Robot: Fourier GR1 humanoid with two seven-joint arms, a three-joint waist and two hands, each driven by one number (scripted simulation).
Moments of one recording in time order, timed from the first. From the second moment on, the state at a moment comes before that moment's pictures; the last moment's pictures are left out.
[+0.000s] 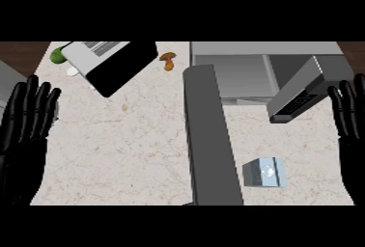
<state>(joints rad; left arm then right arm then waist) 0.00 0.10 -0.01 -2.10 -0.02 0.00 0.03 -0.01 -0.11 -0.02 -2.10 -0.02 0.00 -0.01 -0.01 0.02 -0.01</state>
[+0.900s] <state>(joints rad) 0.39 0.01 -0.25 -2.21 -0.02 0.21 -0.12 0.51 -0.18 0.06 -2.42 -0.22 0.33 -0.08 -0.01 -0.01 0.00</state>
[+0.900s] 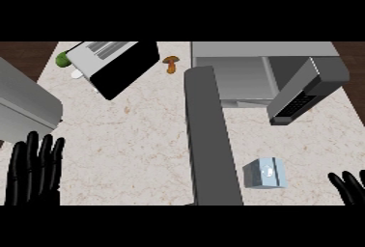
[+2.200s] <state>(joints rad) 0.94 0.12 -0.24 -2.33 0.14 0.02 -0.53 0.56 -0.06 0.11 -2.21 0.15 0.32 -0.34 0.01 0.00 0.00</state>
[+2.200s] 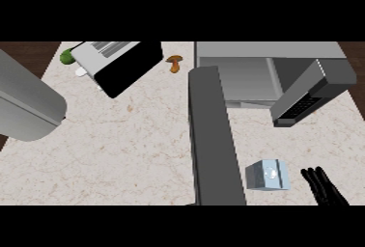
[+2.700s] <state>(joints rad) 1.06 0.14 -0.23 -2.32 0.17 -0.04 -0.65 0.41 -0.04 0.08 -1.98 0.26 0.24 -0.39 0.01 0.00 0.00</state>
